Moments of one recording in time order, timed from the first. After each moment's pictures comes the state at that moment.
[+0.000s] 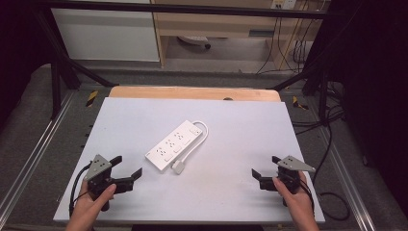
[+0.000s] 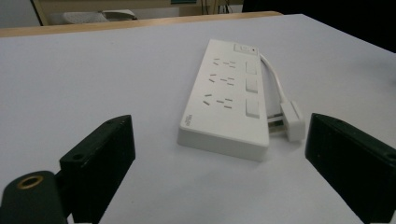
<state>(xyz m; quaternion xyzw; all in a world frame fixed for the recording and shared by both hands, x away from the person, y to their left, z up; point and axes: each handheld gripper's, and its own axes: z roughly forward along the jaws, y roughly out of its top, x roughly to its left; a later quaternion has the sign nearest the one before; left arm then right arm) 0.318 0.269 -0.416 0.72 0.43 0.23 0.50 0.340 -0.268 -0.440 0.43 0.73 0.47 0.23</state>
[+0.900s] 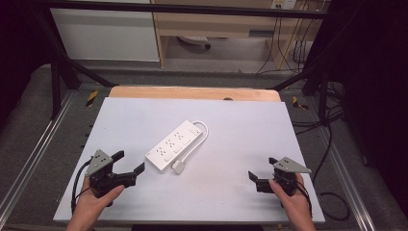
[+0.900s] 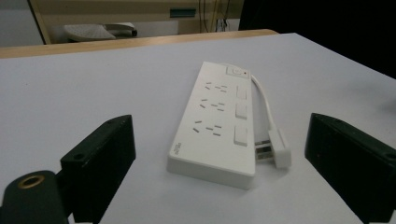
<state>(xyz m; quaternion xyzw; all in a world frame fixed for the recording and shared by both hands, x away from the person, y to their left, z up) 0.322 0.258 -0.398 0.70 0.43 0.23 0.52 0.335 -0.257 -0.438 0.42 0.74 0.46 0.23</state>
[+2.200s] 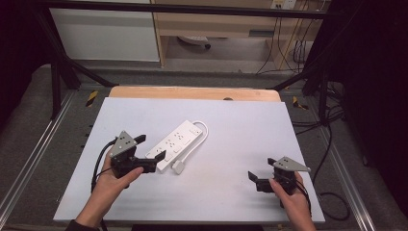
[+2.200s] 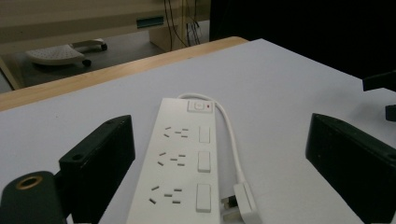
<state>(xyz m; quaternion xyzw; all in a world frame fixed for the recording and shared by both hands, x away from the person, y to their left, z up) 0.358 0.203 -0.362 0.74 0.36 0.22 0.52 0.339 -0.258 -0.443 0.43 0.74 0.47 0.21</state>
